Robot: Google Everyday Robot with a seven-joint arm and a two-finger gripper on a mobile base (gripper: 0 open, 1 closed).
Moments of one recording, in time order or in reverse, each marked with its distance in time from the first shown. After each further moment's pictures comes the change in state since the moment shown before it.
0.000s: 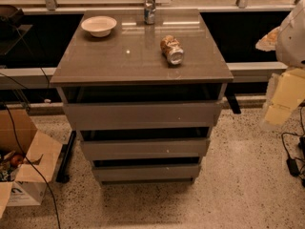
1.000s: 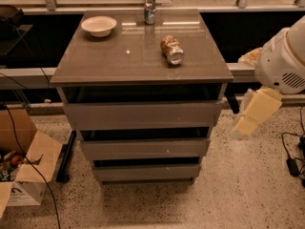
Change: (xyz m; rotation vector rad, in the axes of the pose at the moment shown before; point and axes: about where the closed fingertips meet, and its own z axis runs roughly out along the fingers) arm -0.024 0.006 0.046 -0.006 -0.181 0.068
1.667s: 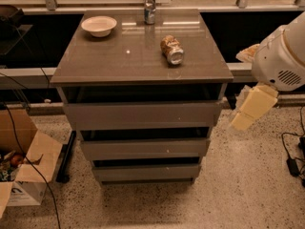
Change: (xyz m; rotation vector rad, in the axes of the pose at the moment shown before) arm -0.006 -0.007 0.000 0.035 -0.022 0.001
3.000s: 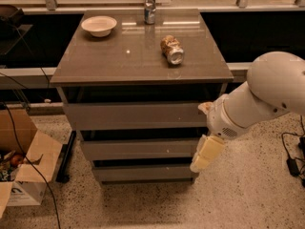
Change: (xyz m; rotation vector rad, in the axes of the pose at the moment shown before) arm 0.022 0.050 0.160 -0.152 -0.044 -0.008
